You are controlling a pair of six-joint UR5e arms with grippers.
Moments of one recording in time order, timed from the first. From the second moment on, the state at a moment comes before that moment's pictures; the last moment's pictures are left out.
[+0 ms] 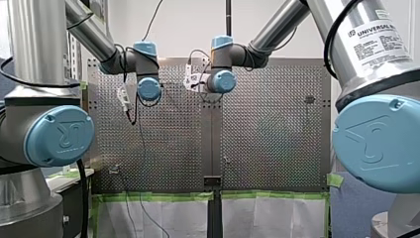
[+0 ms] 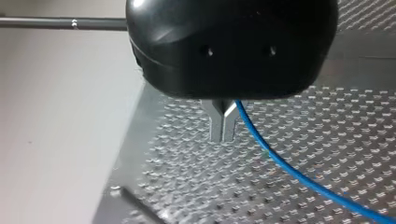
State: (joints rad) left arm -0.37 -1.51 -2.12 -2.45 -2.16 -1.72; right arm 2.40 -1.20 1.55 -0.46 1.67 1.62
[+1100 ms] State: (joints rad) left arm -0.21 -1.46 -1.84 -2.73 -1.99 -1.67; right arm 2.38 -1.11 1.25 -0.35 1.59 1.66
